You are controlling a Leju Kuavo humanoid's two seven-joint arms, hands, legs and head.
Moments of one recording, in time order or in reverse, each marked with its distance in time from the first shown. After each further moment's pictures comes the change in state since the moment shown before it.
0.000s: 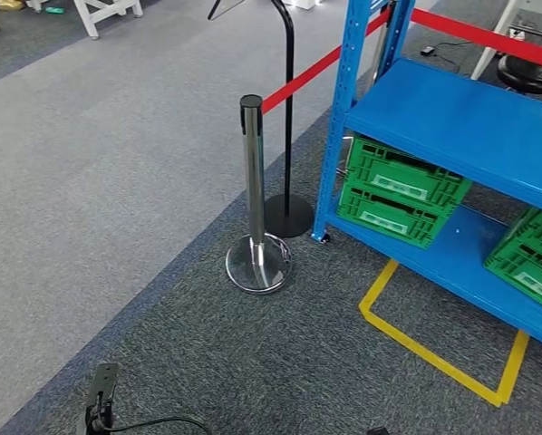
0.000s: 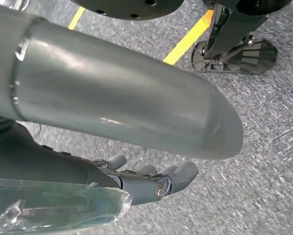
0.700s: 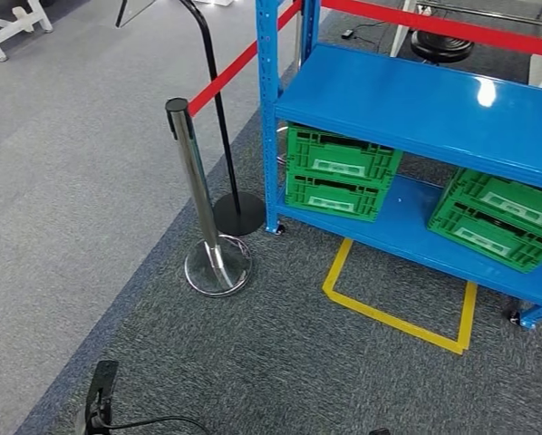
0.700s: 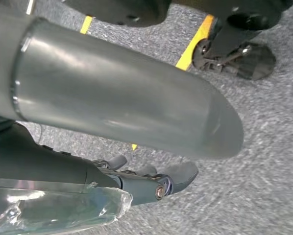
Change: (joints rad) left arm -0.005 0.003 0.003 0.000 -0.013 -0.001 -0.006; right arm 0.002 0.000 0.000 0.000 0.000 0.004 0.003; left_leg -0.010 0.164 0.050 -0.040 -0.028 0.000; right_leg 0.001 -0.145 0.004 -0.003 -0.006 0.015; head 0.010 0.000
